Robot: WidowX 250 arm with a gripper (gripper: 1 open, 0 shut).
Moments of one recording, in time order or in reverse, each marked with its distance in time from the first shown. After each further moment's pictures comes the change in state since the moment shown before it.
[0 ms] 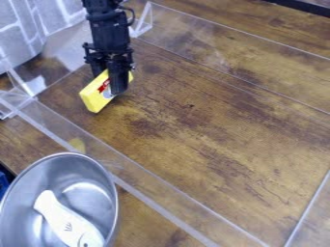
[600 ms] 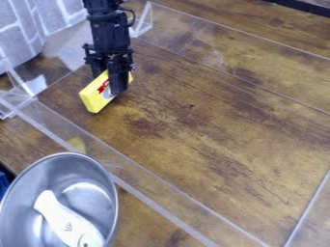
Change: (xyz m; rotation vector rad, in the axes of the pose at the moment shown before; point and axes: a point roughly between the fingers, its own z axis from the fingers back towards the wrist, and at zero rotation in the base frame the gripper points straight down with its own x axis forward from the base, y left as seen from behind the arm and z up) arm 0.000 -0.001 0.004 -0.004 0.014 0.005
